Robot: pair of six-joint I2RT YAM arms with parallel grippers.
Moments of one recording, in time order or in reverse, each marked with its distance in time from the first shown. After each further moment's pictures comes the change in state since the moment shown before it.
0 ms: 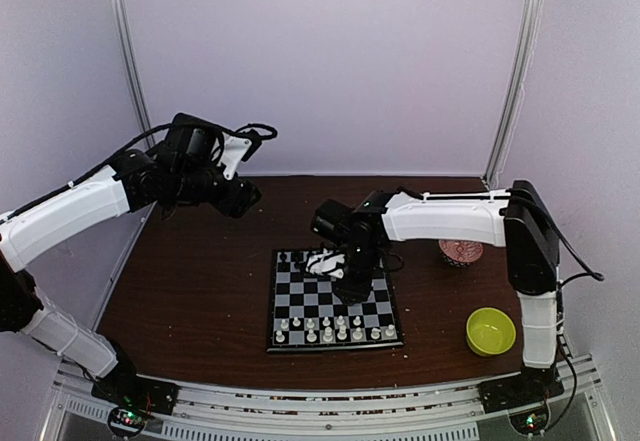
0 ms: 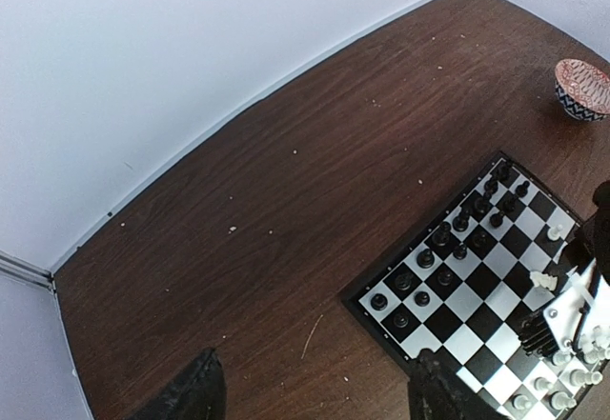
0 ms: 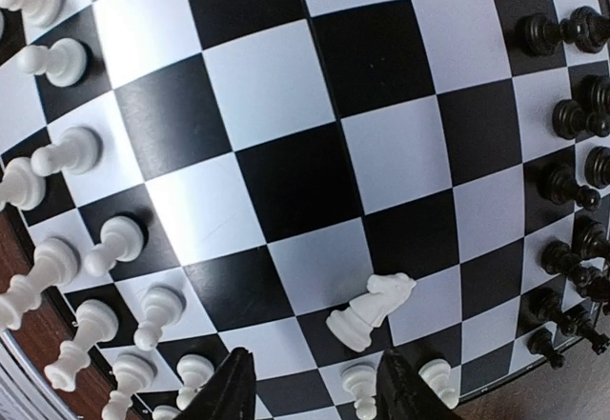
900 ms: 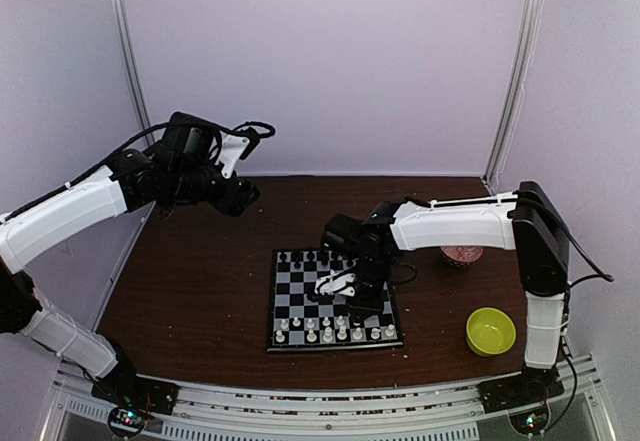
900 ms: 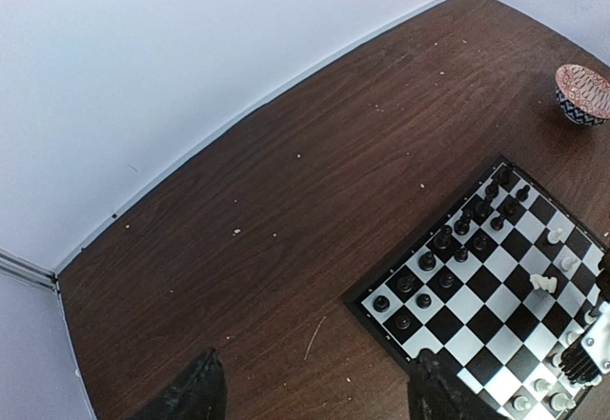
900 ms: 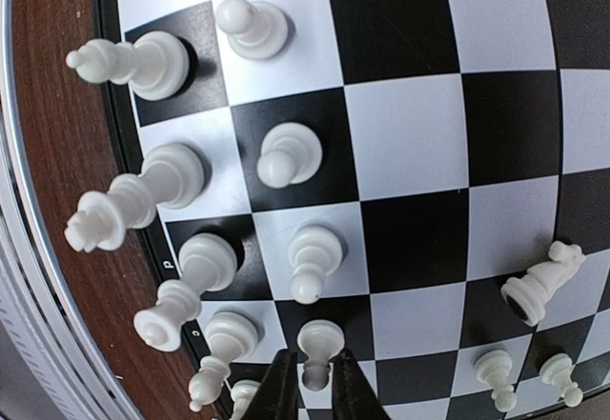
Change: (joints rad) left arm 0.000 -0.012 0.000 0.000 -0.007 0.000; right arm 0.012 -0.059 -0.136 -0.020 -0.183 -0.093
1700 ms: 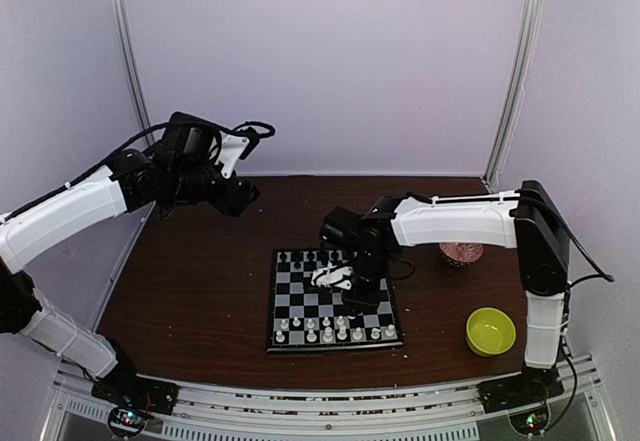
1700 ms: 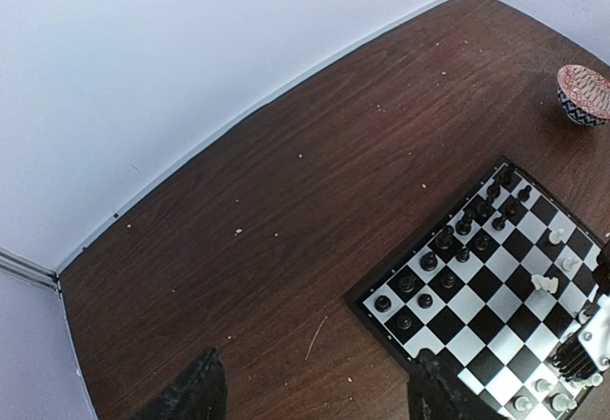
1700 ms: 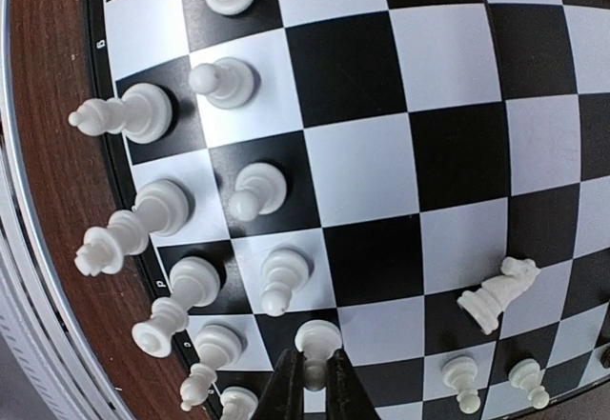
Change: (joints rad) left arm 0.000 0.000 0.000 0.000 -0.005 0.000; right arm -0.010 0.000 0.029 0.022 0.008 0.022
